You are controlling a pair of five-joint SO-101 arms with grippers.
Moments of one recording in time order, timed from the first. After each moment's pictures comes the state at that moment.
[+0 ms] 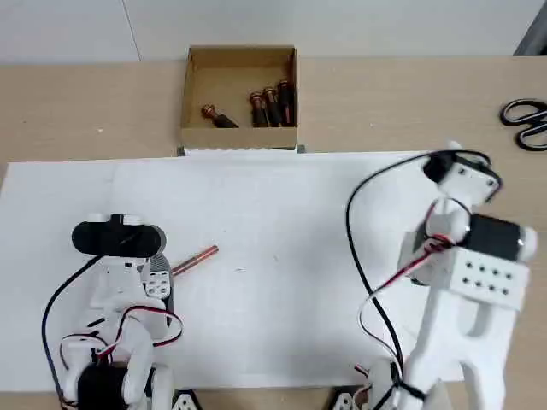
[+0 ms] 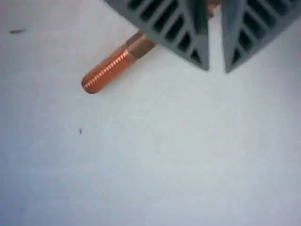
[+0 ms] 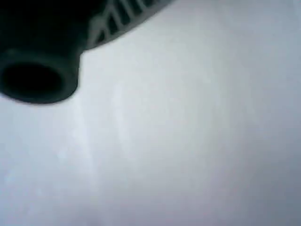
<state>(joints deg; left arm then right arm) -2.3 -101.1 76.4 74.5 3.3 15.1 -37.2 27.6 98.0 -0.7</state>
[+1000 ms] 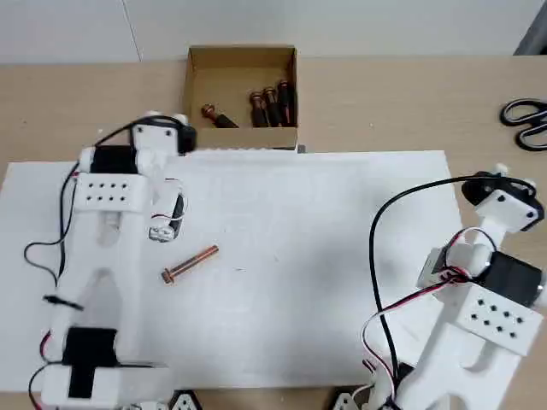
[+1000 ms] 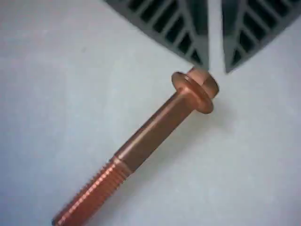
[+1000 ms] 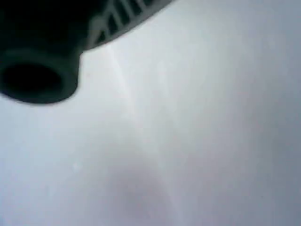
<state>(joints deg) -2.3 -3.4 9.5 98.9 -8.5 23.9 -45.7 34.1 94.4 -0.7</state>
